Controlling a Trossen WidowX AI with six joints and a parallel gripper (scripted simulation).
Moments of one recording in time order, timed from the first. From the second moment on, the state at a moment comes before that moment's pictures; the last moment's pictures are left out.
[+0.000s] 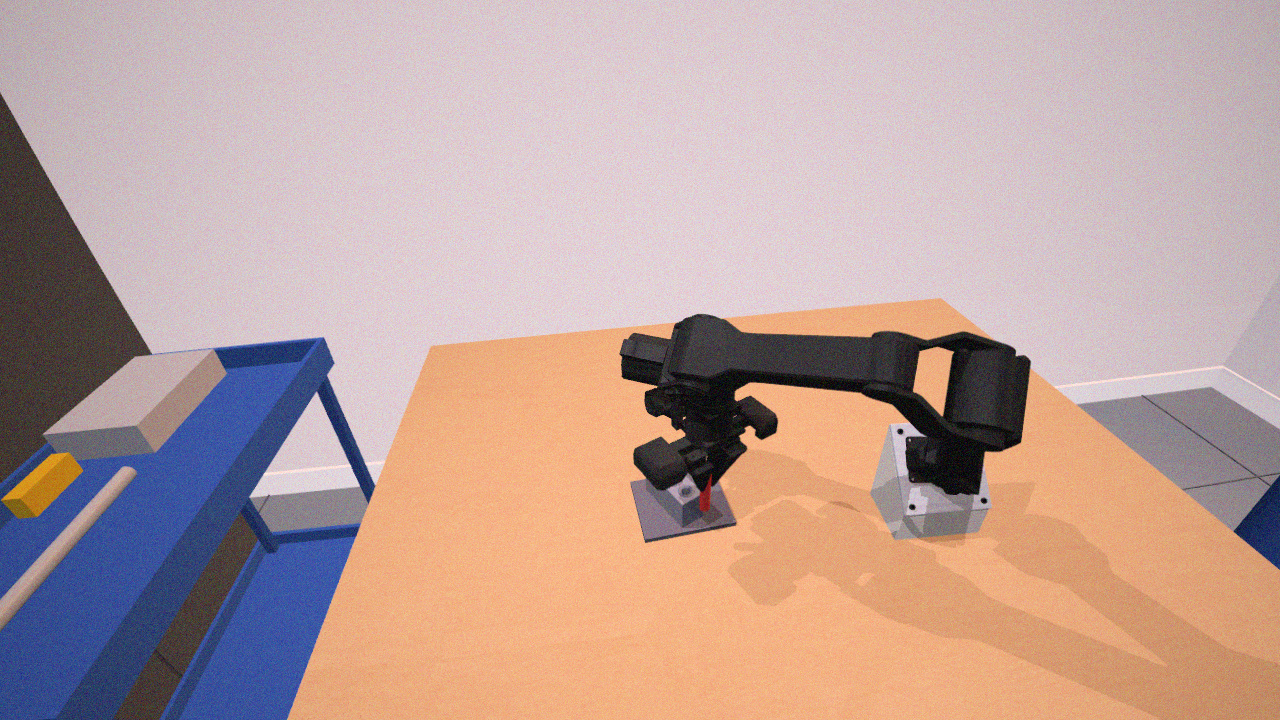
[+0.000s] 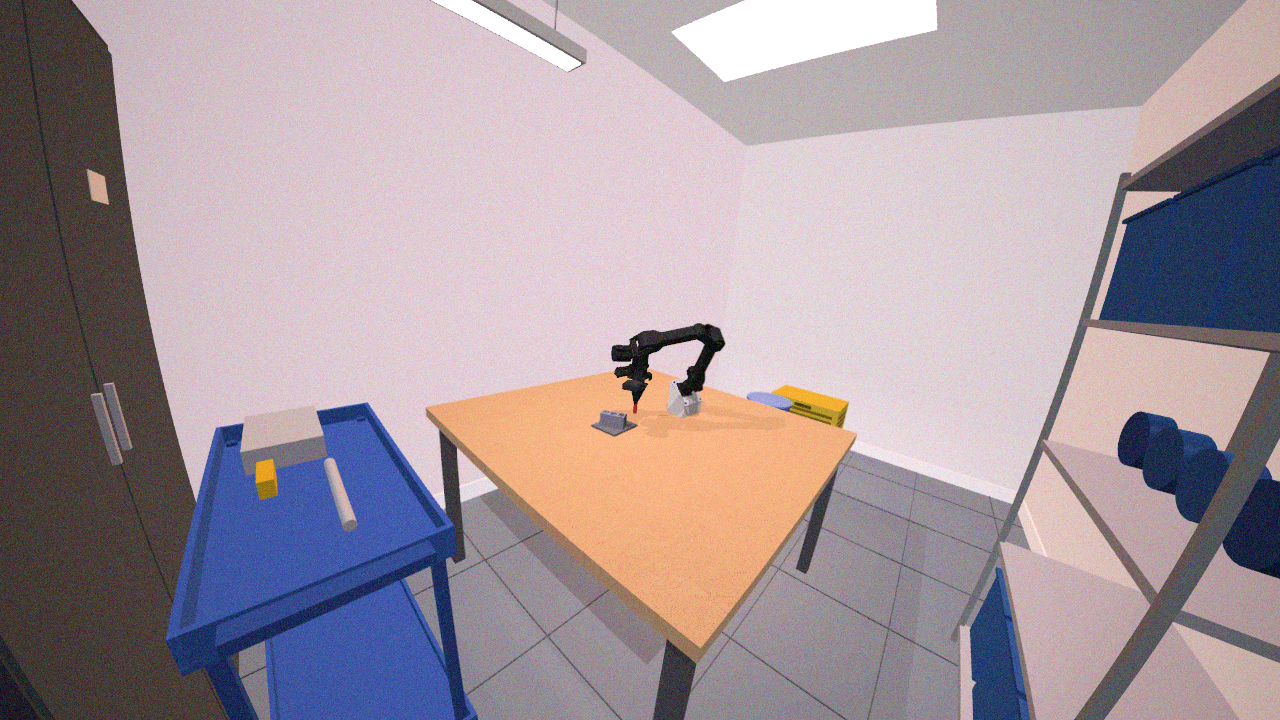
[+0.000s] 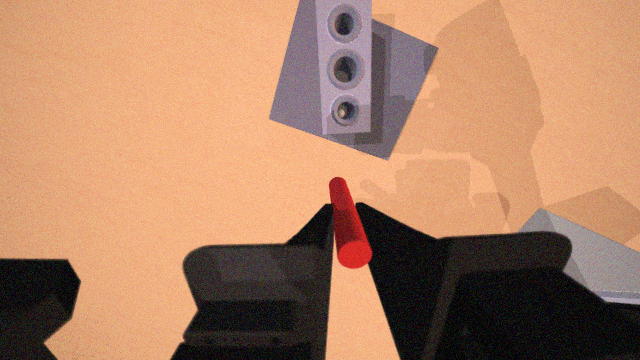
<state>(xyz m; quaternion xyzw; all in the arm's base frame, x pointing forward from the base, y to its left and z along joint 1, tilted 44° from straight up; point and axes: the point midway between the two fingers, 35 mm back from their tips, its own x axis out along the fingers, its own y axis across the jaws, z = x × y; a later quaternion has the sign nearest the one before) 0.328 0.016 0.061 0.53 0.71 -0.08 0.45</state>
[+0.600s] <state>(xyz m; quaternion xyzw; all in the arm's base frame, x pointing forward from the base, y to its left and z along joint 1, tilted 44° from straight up) 0.357 -0.016 0.024 0.53 0.72 -0.07 0.45</state>
